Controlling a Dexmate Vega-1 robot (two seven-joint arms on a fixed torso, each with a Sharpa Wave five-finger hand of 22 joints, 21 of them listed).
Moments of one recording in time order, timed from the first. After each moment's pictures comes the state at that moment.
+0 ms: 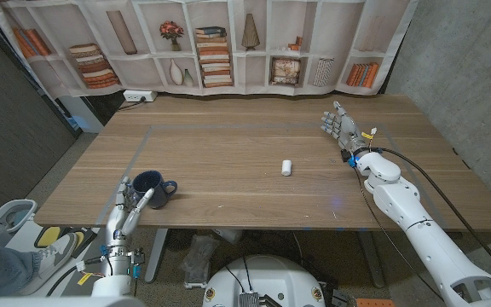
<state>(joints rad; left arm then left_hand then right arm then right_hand) 1.67 0.47 0.05 -1.58 -0.29 -0.76 0.44 0.81 -0.01 0.10 -0.06 0.22 -0.08 -0.04 0.17 0.21 -0.03 -0.04 0.20 0.25 -0.05 0.03 0.19 0.21 -0.04 0.11 0.20 0.19 -0.97 -0.39 -0.14 -1.50 0.43 0.02 0.07 0.09 -0.04 0.23 -0.06 0.20 0.25 0.05 0.20 0.19 0.28 0.09 0.23 0.19 0.16 0.05 0.20 0.19 0.20 -0.01 0.33 0.18</state>
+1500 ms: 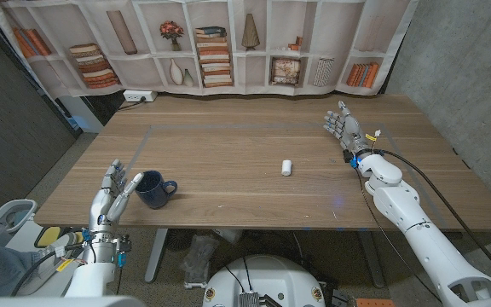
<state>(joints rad) 1.78 0.49 -0.10 -1.84 -0.24 -0.59 0.44 0.79 0.00 0.09 -0.05 0.23 -0.01 -0.04 0.21 0.20 0.02 -0.03 0.23 0.25 -0.01 0.03 0.20 0.20 -0.04 0.11 0.21 0.19 -0.96 -0.38 -0.12 -1.46 0.45 0.09 0.09 0.09 -0.04 0.22 -0.06 0.20 0.25 0.05 0.20 0.19 0.29 0.10 0.23 0.19 0.18 0.07 0.20 0.19 0.22 0.01 0.32 0.18</state>
